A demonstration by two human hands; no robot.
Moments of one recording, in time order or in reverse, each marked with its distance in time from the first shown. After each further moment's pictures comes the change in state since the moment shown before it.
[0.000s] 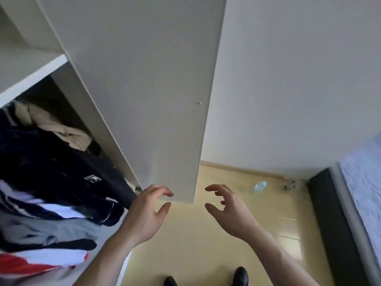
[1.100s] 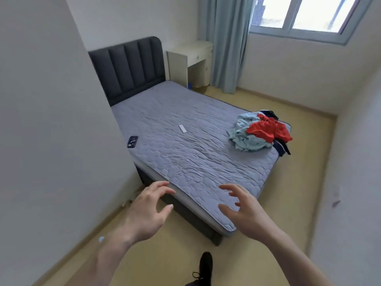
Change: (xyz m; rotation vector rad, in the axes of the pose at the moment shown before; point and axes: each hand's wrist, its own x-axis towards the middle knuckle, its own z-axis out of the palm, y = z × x) left_hand 0.085 0.618 0.588 0.133 -0.735 0.856; right_hand -0.458 0.444 -0.476 0.174 0.904 0.639
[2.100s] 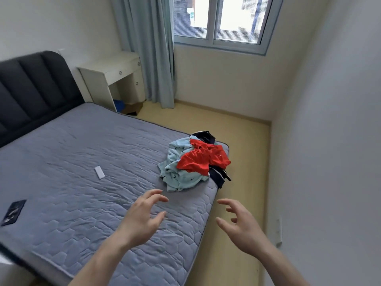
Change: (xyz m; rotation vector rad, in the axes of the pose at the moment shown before) left_hand 0.522 0.260 0.247 -0.015 -0.199 0.194; right_hand 0.261 0.293 -0.393 0.091 0.255 0.220
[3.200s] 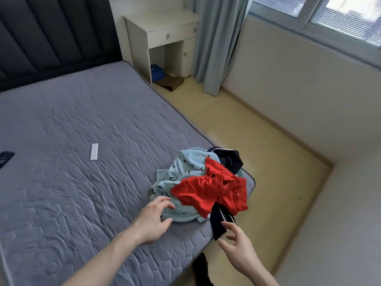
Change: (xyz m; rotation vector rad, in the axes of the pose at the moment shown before) left_hand 0.410 -0.042 0.112 -0.124 -0.040 -0.430; right_hand 0.470 0.124 -0.090 -0.088 -0.360 0.182
